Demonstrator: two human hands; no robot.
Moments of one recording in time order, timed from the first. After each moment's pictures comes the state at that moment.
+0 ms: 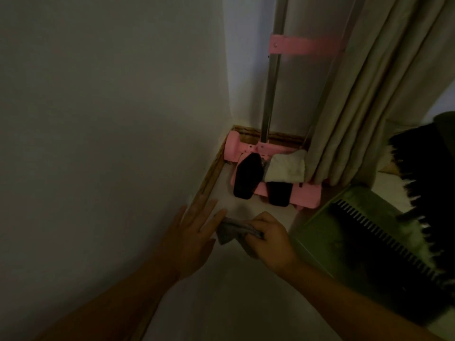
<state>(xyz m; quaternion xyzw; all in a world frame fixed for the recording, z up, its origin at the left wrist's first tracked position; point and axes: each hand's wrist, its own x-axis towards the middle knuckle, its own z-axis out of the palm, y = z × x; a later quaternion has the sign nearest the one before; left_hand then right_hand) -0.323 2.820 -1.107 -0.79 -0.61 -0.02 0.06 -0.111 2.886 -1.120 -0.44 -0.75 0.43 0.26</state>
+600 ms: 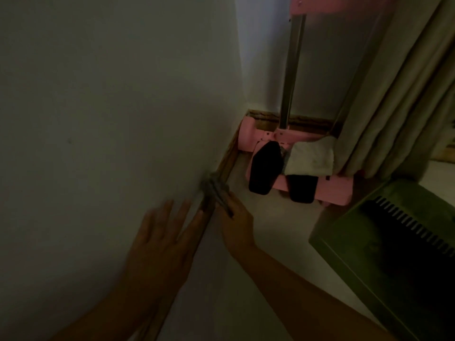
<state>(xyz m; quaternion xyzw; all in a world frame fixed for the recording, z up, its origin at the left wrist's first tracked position) -0.348 2.789 -1.085 -0.71 -0.68 0.08 0.16 -0.235 2.899 -1.164 -0.43 -0.51 0.62 0.41</state>
